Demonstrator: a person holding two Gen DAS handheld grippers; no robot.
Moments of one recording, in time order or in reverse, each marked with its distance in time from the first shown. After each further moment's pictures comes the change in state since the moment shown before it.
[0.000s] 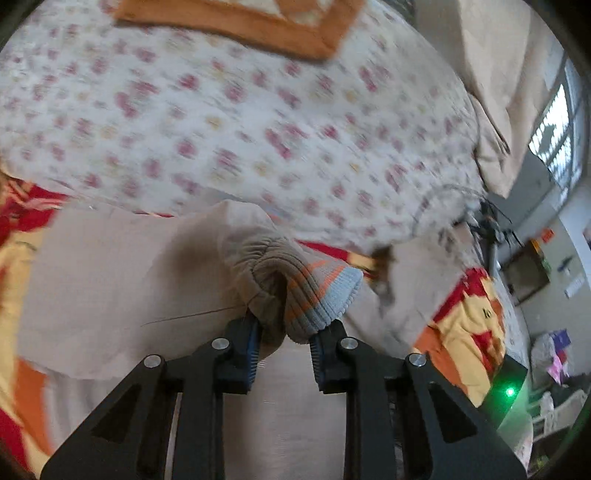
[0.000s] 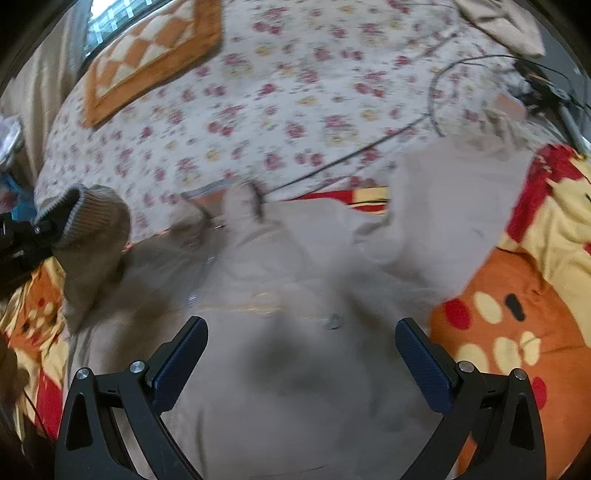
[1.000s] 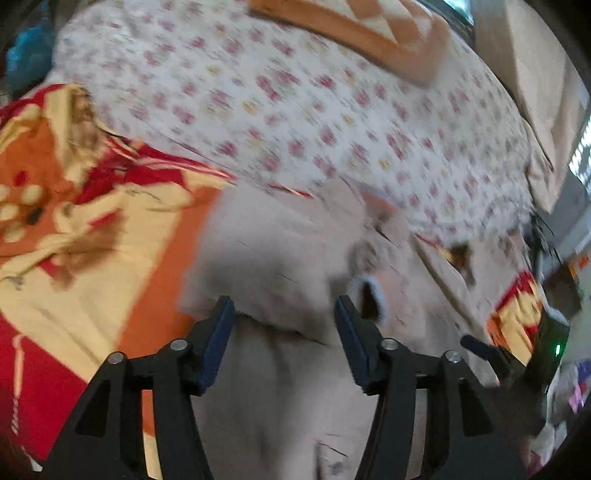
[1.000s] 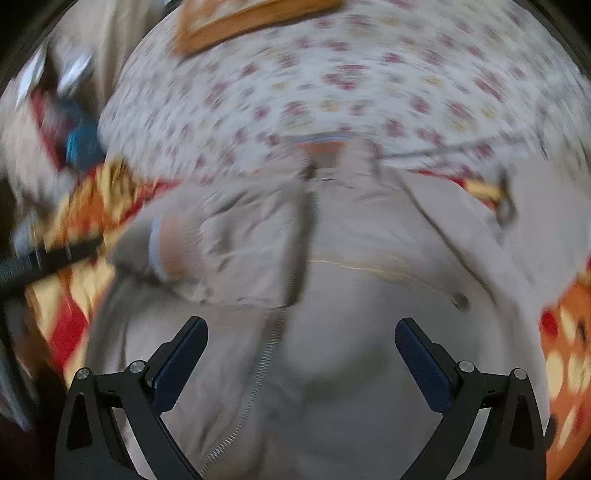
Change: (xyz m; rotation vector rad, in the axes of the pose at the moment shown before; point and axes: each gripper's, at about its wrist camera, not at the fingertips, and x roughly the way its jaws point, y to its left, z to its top) left arm -0.092 0.136 -0.065 -0.104 -0.105 0.242; right arm 0.013 0.093 -0.036 -0.316 0.107 0.205
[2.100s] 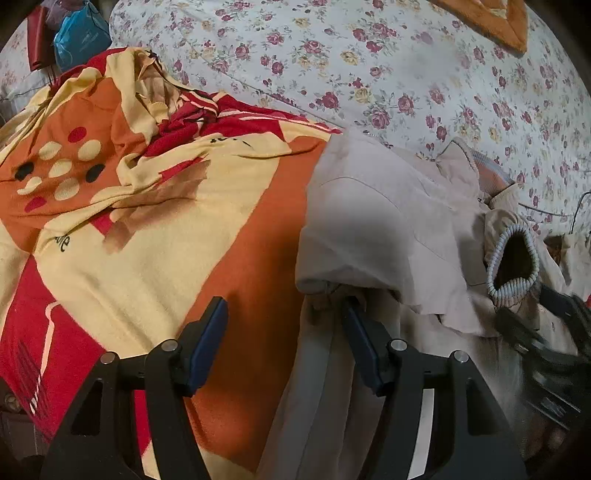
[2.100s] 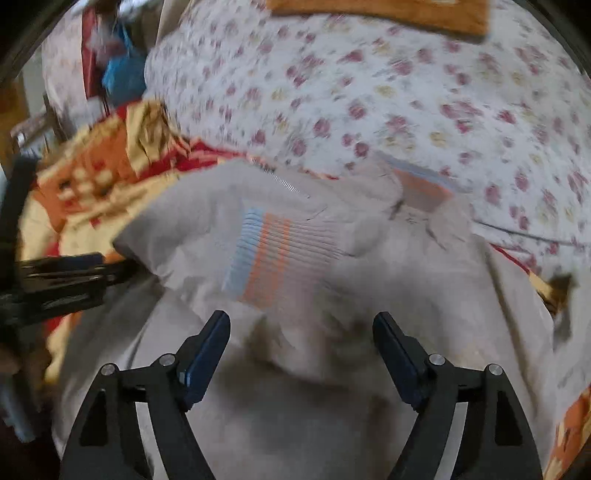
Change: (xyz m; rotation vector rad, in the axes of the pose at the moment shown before) left arm 0.051 0.037 -0.027 -0.046 0.108 0.310; right arm 0.064 0.077 0.047 -0.253 0.043 0.007
